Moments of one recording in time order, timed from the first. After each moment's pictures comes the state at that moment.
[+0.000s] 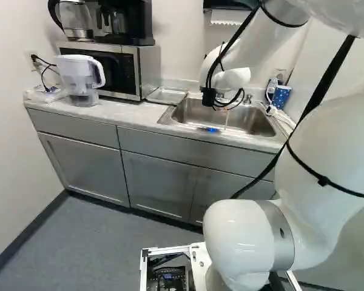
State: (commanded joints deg) arm -6.5 4.6 -44.4 3.7 18.5 0.0
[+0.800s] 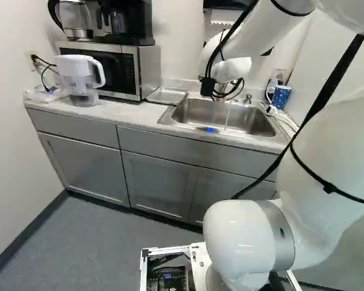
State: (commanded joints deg) arm -5.2 6.1 -48.0 3.7 16.9 0.0
